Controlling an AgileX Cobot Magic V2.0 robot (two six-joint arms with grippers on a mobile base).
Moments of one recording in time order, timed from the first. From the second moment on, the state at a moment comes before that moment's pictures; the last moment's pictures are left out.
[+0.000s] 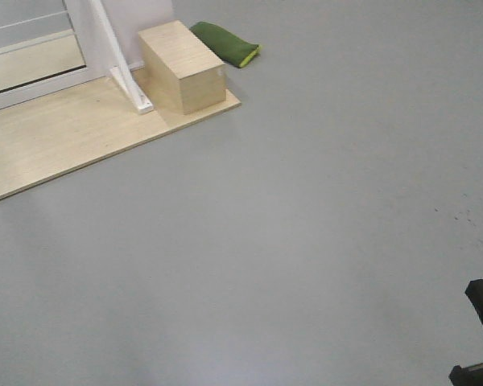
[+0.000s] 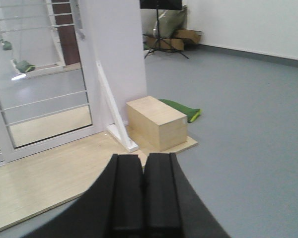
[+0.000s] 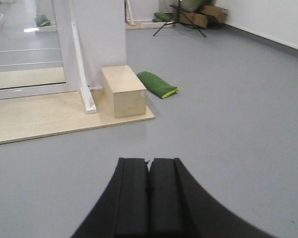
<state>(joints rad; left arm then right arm) 0.00 -0.01 0.03 -0.02 0.14 0.07 0.22 -0.01 0.03 -0.08 0.29 0.05</state>
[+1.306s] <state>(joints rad) -0.02 -0.01 0.03 -0.02 0.14 0.07 0.22 -0.01 0.03 -0.08 0.29 0.05</state>
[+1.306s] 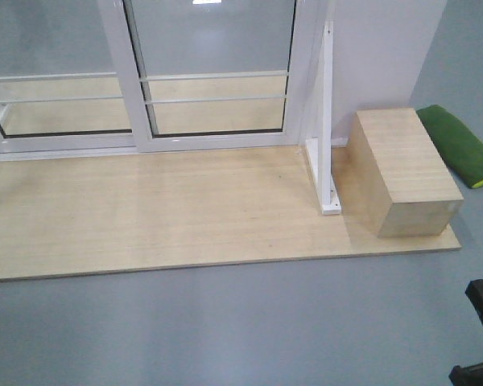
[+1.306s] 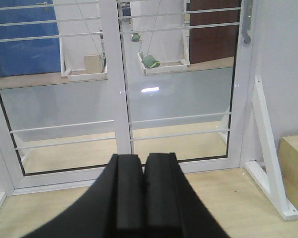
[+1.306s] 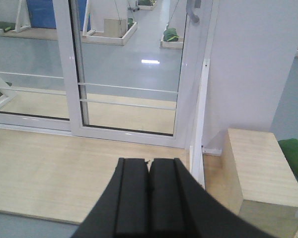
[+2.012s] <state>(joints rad) -0.02 -0.01 0.03 -0.02 0.14 0.07 0.22 -0.01 0.03 -0.08 0.29 0.05</state>
